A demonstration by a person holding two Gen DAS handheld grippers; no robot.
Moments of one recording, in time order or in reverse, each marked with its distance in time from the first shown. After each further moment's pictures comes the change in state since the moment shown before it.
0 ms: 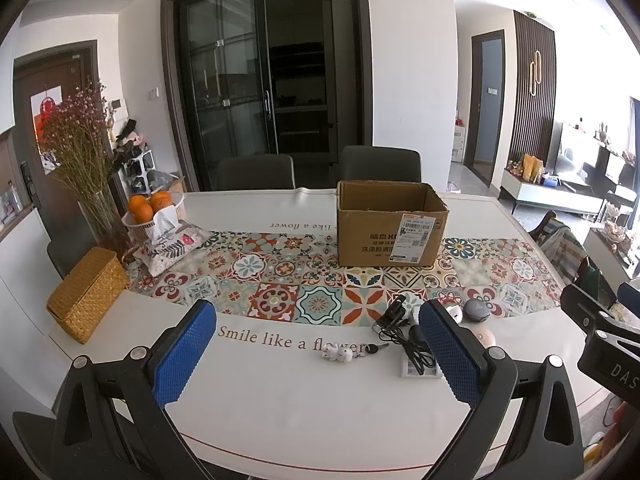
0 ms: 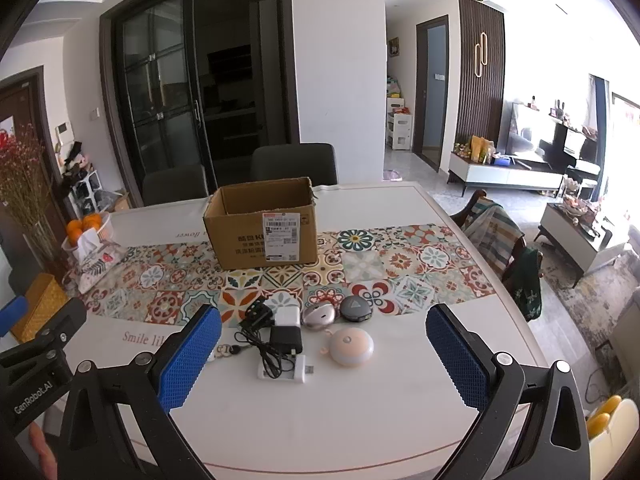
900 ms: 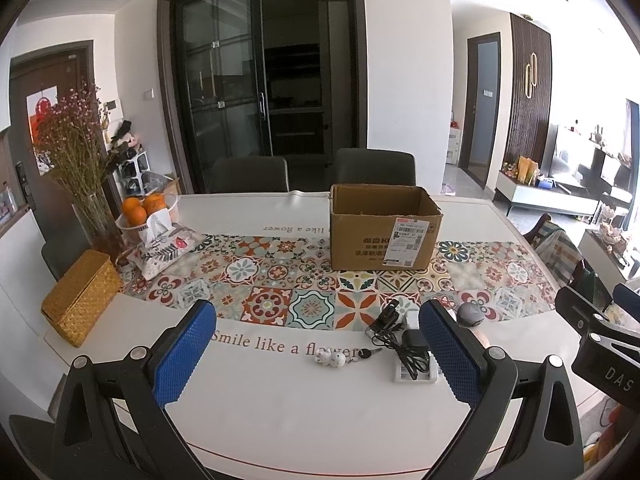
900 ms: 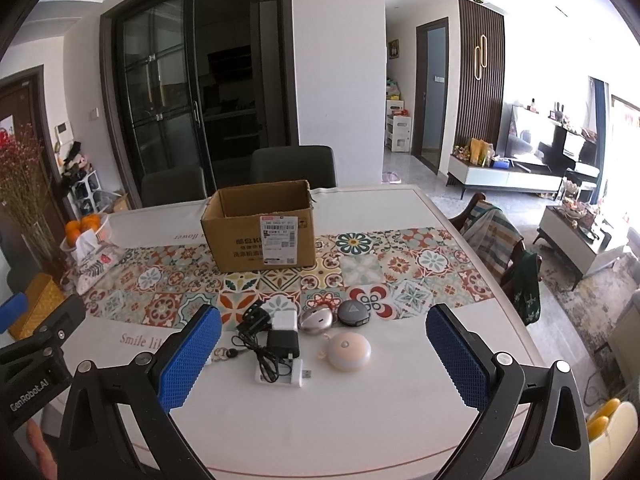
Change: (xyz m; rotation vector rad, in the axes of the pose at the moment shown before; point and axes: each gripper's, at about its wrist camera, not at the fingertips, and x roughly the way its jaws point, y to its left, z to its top) left arm 0.004 -0.005 0.010 0.001 0.002 -0.019; right arm 0.004 -0.001 0.003 -0.003 -0.002 -0.004
